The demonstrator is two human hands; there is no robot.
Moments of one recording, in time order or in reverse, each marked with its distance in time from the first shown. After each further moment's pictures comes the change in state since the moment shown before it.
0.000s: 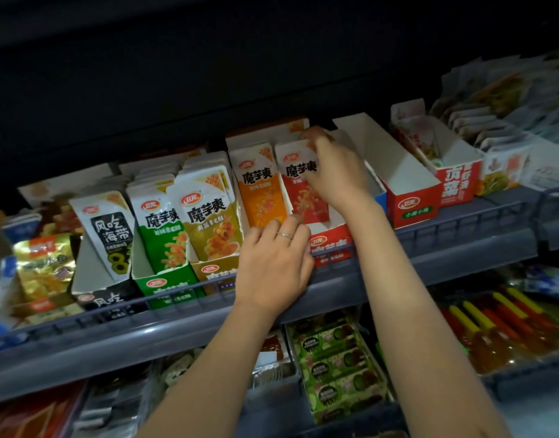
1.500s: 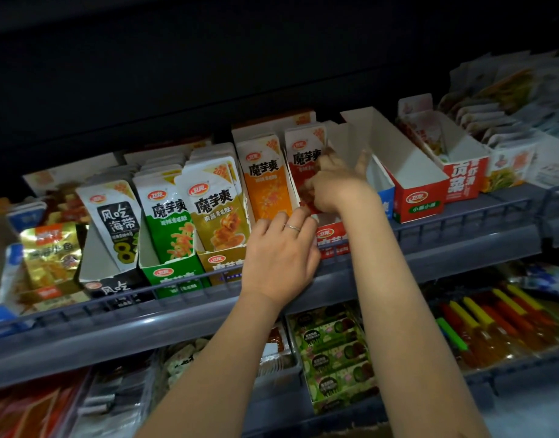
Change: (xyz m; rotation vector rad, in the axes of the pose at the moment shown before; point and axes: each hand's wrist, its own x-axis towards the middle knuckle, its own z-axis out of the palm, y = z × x) left_hand -0.001 -0.001 0.001 -0.005 -0.013 0.011; right_hand -0.007 -0.023 -0.003 -0.486 -0.592 0.053
